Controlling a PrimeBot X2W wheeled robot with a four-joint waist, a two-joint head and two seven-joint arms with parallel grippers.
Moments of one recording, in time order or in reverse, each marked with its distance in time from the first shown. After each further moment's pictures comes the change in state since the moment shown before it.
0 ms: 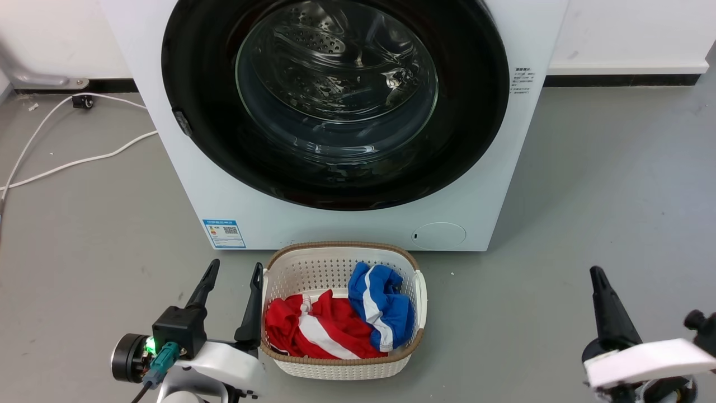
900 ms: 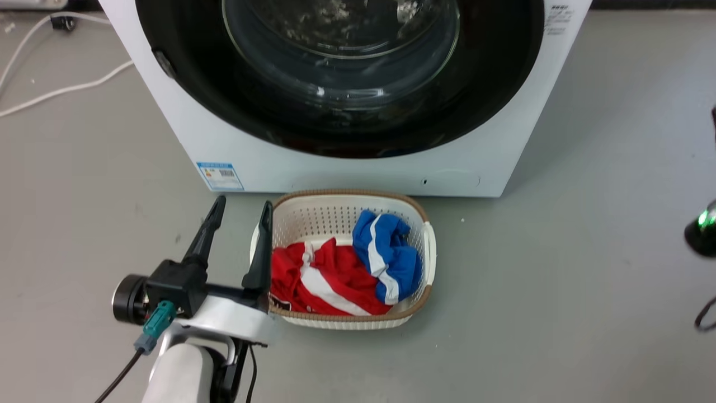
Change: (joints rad) left arm -0.100 -0.021 -0.008 -0.104 -0.007 -0.019 0.000; right arm -0.644 -0.333 -0.046 0.603 1.262 0.000 0.309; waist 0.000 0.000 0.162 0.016
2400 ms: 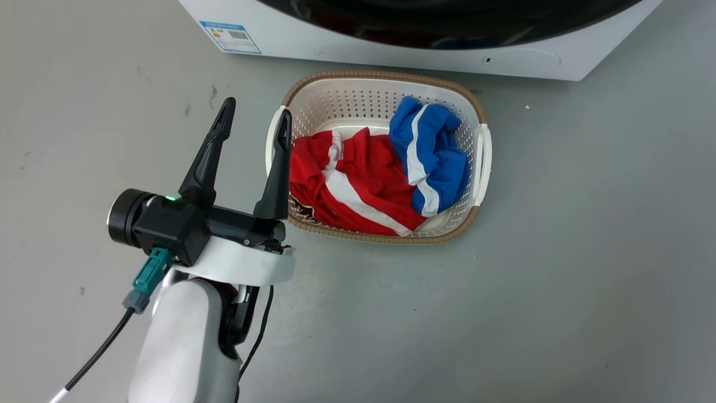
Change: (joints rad) left arm -0.184 -0.027 -0.034 -0.124 0.016 -0.022 0.000; right arm -0.898 -0.039 0.451 0.512 -0.163 0.000 0.354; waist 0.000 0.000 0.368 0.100
